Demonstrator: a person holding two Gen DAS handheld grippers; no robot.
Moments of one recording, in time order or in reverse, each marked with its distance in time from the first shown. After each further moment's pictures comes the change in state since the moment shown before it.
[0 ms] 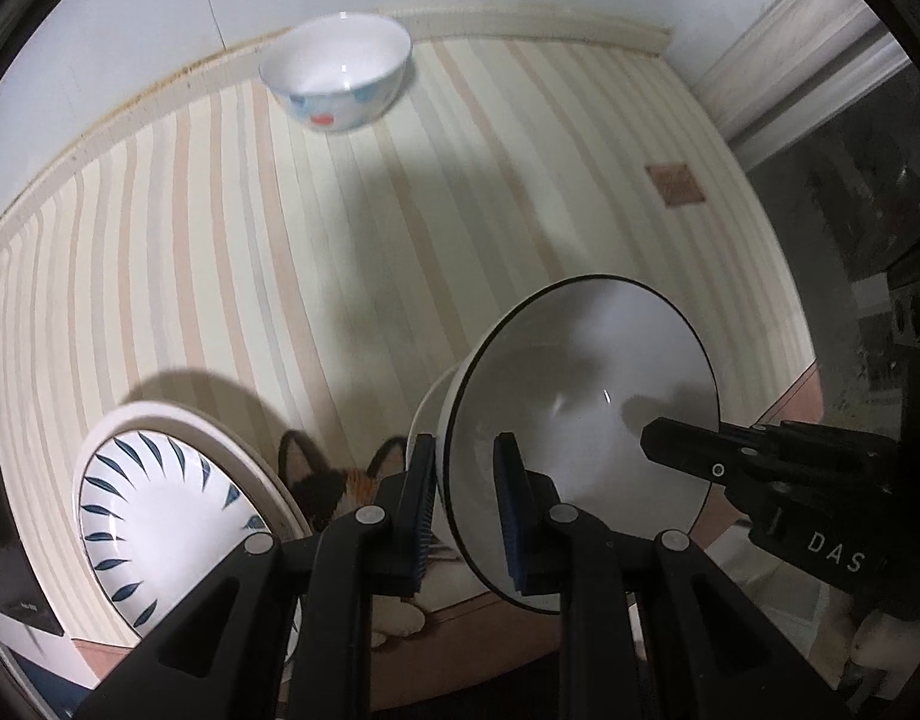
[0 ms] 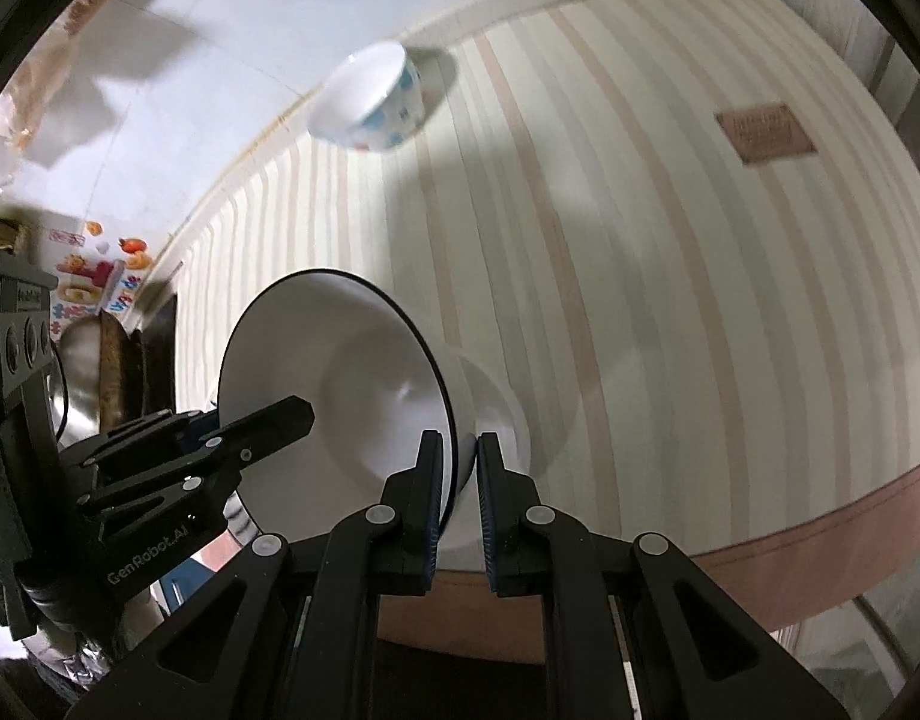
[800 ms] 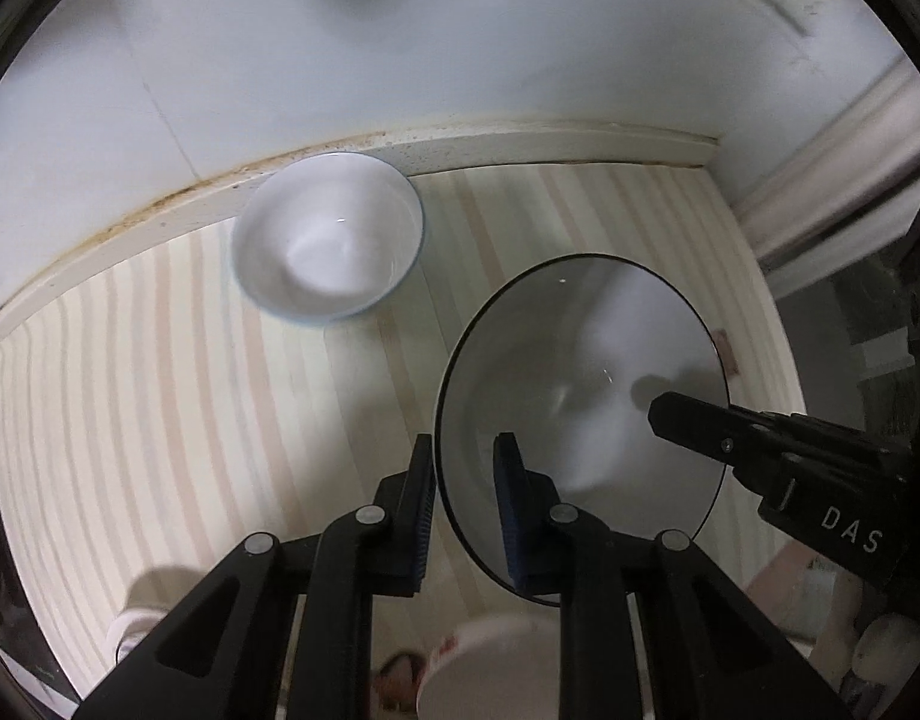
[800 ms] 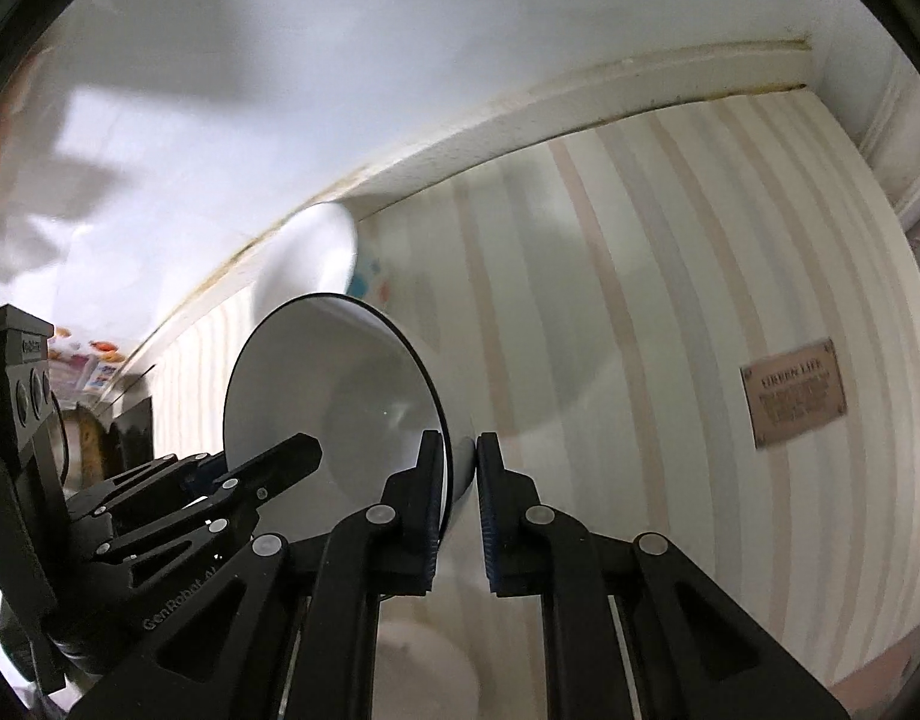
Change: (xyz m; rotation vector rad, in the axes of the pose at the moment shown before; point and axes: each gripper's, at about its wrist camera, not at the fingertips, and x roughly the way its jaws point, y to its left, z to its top) left arm -0.003 0.001 0.116 -0.053 -0.129 0.007; right arm 0.010 -0.008 0.170 -0.022 -0.104 -0.028
